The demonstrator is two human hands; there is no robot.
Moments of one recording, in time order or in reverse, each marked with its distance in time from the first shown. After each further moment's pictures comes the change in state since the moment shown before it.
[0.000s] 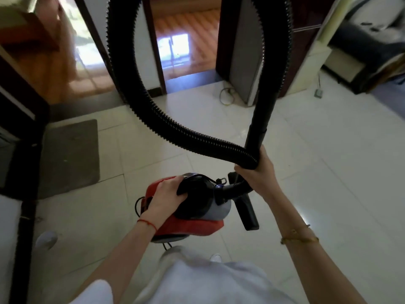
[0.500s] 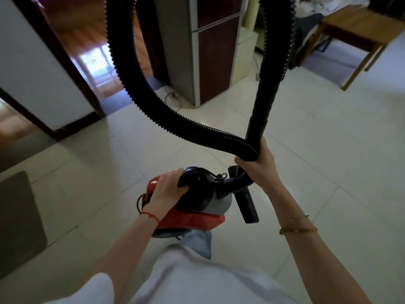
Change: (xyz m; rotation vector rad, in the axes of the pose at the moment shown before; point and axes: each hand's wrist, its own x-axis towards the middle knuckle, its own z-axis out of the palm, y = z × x) left_hand 0.208 0.132 0.109 0.165 -0.215 0.201; right_hand 0.125 0.079 -0.154 0.033 0.307 0.156
